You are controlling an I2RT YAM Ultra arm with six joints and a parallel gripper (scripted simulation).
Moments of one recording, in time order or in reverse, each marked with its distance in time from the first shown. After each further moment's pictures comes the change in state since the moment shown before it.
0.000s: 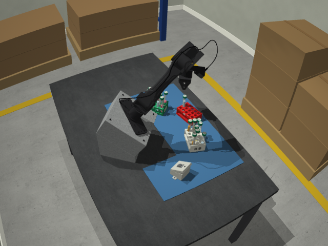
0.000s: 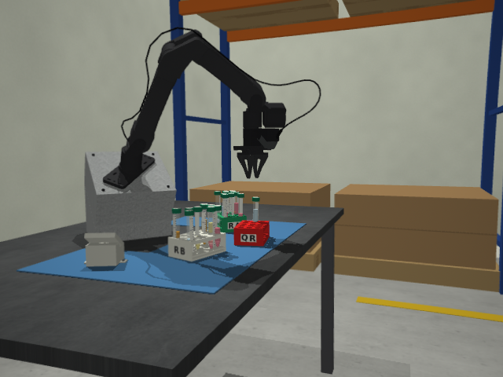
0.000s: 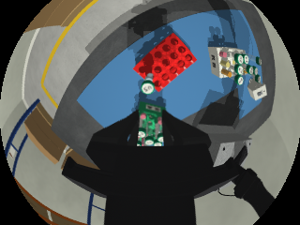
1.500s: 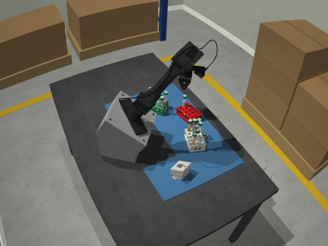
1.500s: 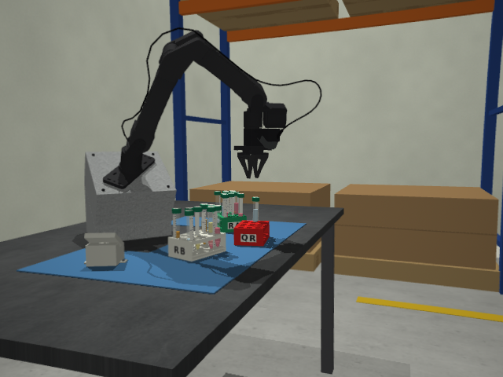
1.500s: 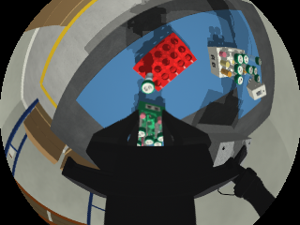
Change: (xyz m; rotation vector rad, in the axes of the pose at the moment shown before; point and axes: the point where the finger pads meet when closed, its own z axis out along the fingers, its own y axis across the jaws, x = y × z) arm 0.001 0.001 0.000 0.010 0.003 -0.005
